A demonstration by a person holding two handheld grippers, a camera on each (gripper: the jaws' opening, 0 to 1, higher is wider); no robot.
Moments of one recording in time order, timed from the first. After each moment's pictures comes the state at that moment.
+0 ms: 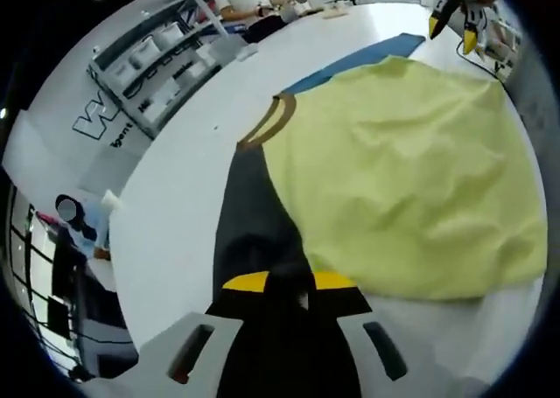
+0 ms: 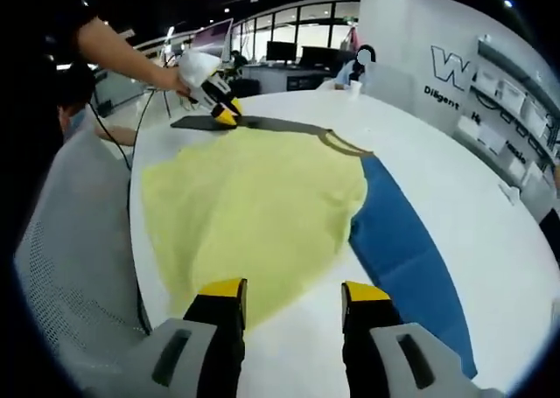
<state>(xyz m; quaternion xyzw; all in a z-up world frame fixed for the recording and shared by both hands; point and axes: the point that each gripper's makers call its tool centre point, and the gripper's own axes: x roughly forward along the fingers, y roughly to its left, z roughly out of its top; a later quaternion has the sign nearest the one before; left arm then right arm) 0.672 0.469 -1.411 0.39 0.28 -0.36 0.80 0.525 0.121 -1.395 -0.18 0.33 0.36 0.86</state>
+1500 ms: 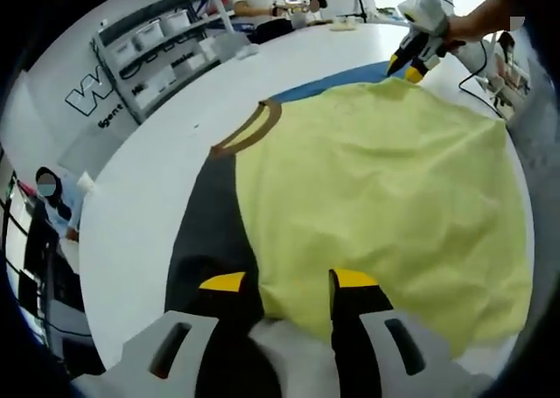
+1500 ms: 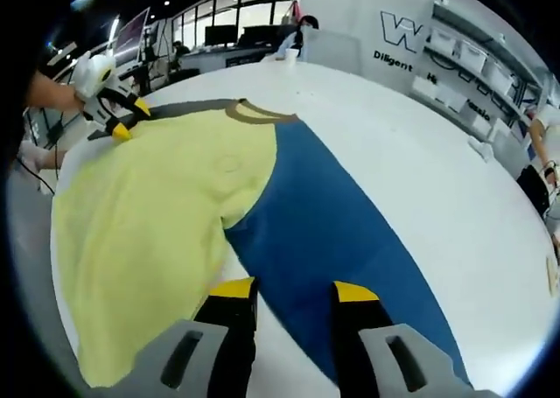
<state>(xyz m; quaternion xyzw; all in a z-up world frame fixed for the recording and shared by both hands) 0.667 0.432 -1.434 0.32 0.31 -0.39 0.81 0.627 0.076 -1.447 -0.15 0.39 0.23 0.88</state>
